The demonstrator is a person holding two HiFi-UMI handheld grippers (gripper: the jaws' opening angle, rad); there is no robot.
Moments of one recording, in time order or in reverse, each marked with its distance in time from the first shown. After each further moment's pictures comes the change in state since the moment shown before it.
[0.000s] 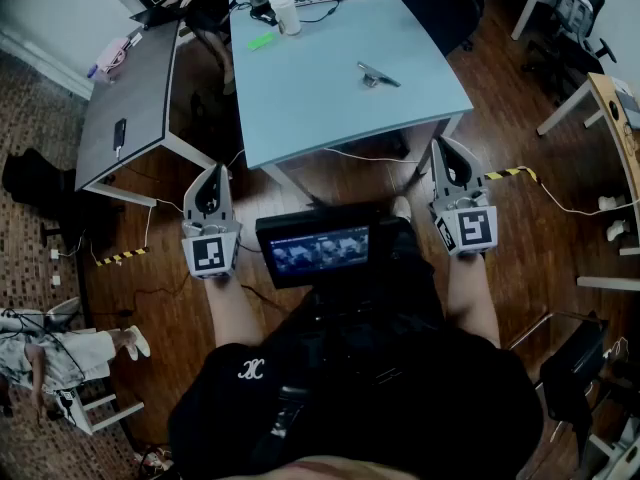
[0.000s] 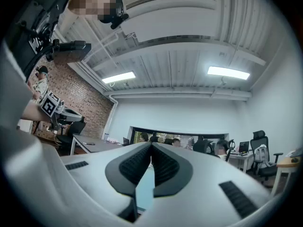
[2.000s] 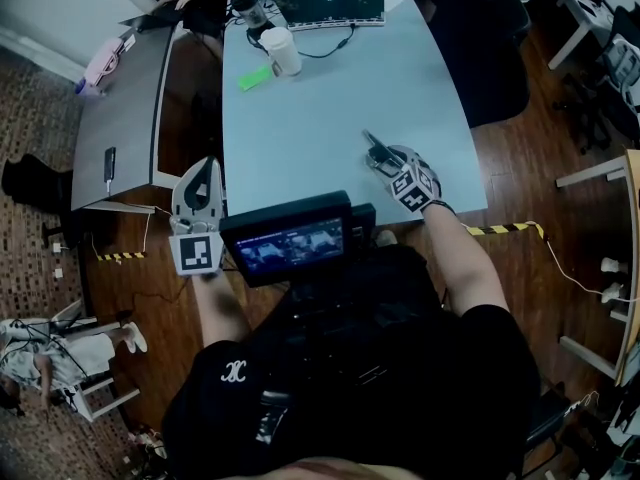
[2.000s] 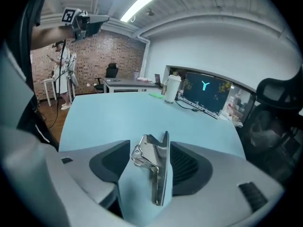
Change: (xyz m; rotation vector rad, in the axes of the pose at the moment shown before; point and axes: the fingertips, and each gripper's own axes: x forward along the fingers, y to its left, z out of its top) left arm 0.309 0.045 -0.016 0.019 0.057 0.018; right arm 0.298 -0.053 -0.400 -0.157 0.755 0.581
